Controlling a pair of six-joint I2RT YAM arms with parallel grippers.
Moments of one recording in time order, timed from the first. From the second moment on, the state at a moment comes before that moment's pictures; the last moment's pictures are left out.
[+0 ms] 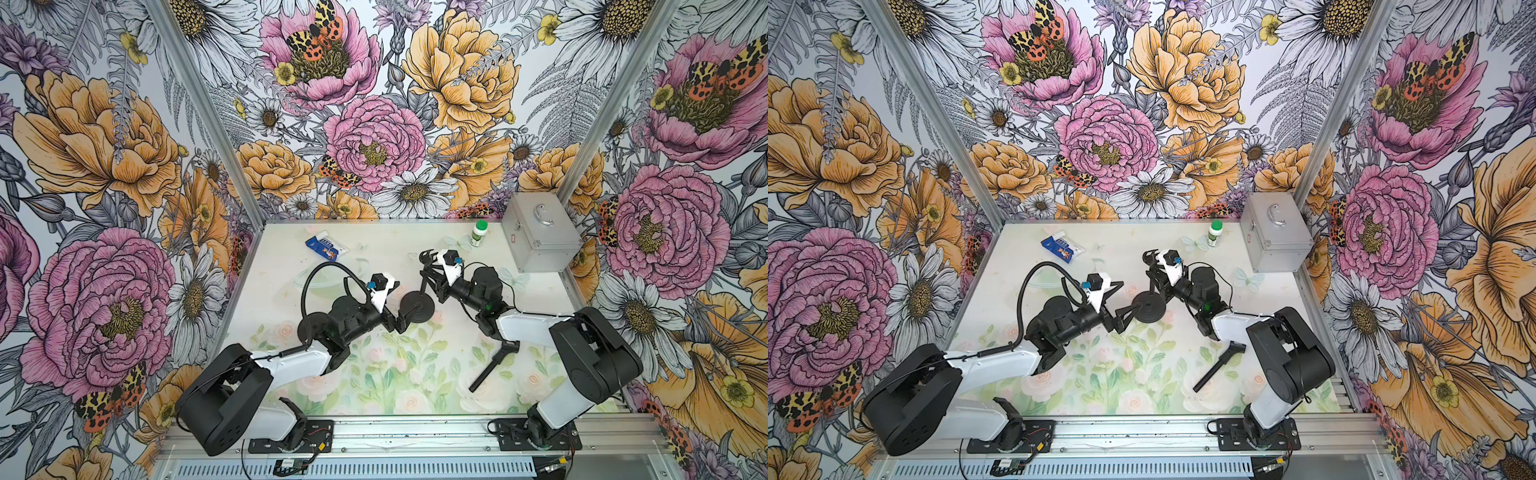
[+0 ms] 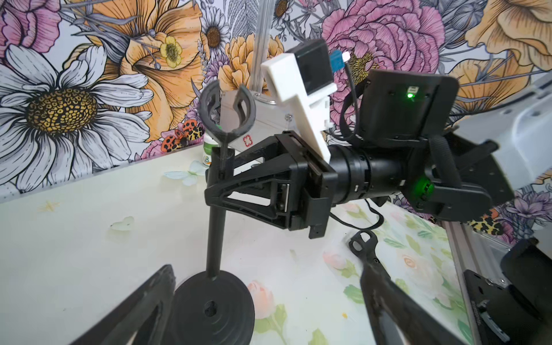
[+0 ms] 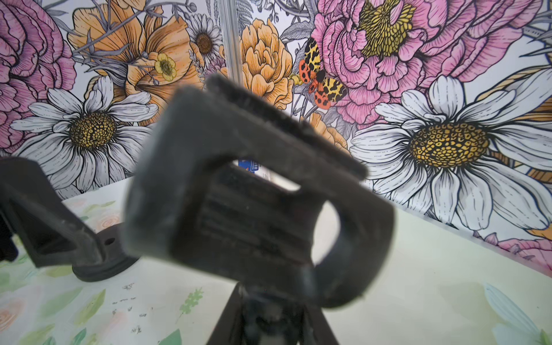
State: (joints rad) left arm -0.68 1.40 0.42 0.93 0.29 -0.15; right arm 0.46 1.63 0.67 0.85 -0.41 0.01
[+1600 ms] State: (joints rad) left arm -0.63 1.76 0.28 1.39 0.31 -0.01; right arm 0.51 1.74 0.60 1.01 -0.35 -0.01
